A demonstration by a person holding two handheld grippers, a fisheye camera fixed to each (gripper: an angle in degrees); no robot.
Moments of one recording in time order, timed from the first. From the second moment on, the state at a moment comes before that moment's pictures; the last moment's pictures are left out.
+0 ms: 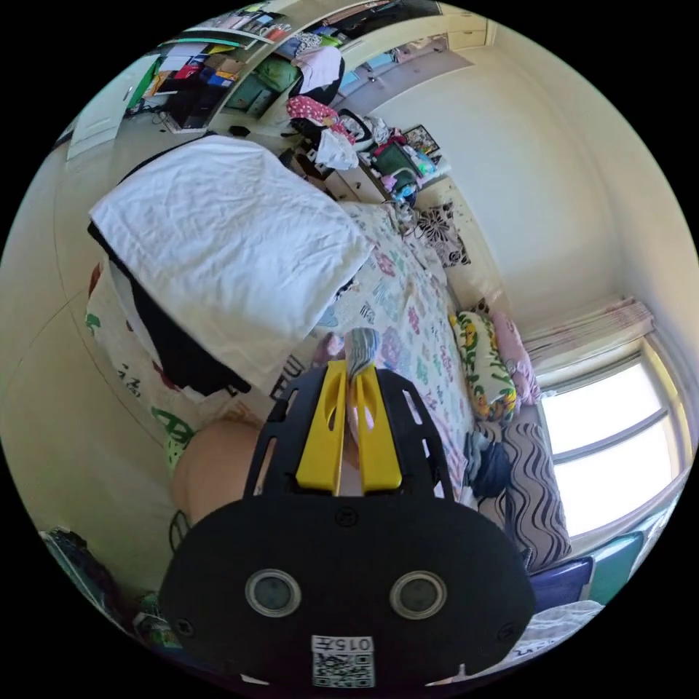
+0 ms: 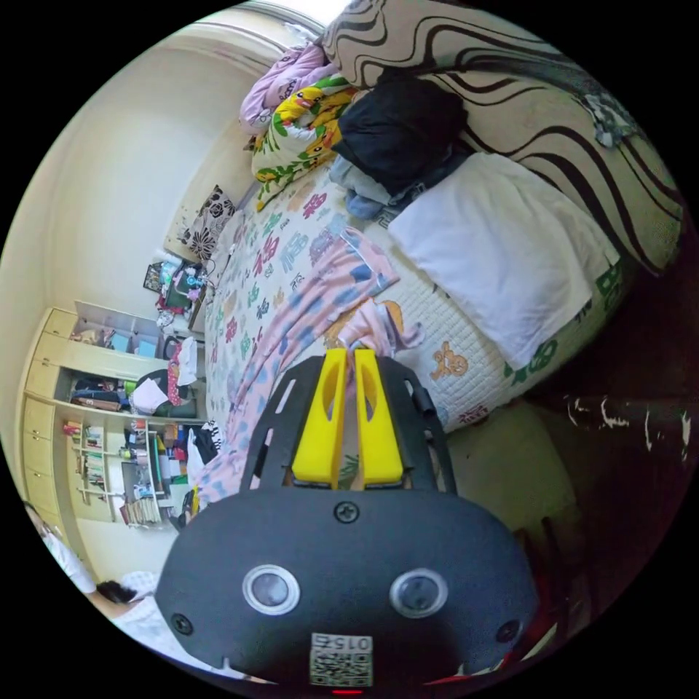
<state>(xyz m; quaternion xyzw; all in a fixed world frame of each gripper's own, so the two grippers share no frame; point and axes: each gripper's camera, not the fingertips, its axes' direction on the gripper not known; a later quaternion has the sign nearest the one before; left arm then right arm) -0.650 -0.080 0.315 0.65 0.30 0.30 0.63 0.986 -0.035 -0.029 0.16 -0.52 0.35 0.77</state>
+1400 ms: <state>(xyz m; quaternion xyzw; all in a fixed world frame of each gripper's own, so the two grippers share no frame) -0.587 -0.296 0.250 0.66 0.20 0.20 0.70 1.069 -0.234 0.055 0.05 -0.57 0.40 0.72</state>
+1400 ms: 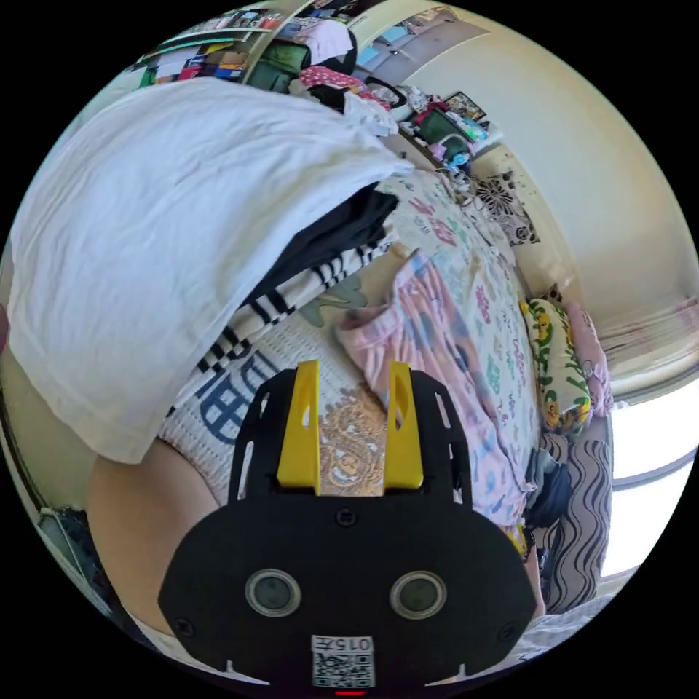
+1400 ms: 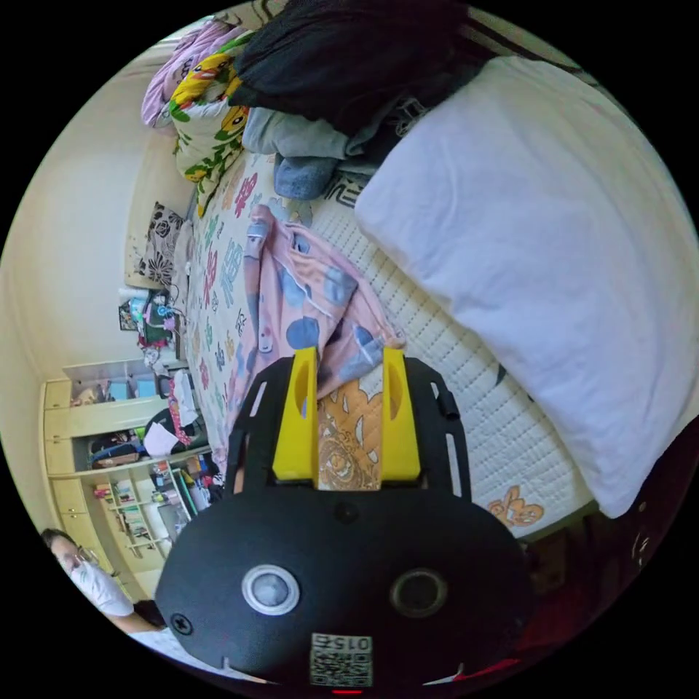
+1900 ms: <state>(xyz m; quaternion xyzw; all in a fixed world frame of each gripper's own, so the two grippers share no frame) -0.599 -0.360 0.221 0.62 0.35 0.23 0.66 1.098 -0.247 0.115 0.04 -0.58 0.43 0.69</state>
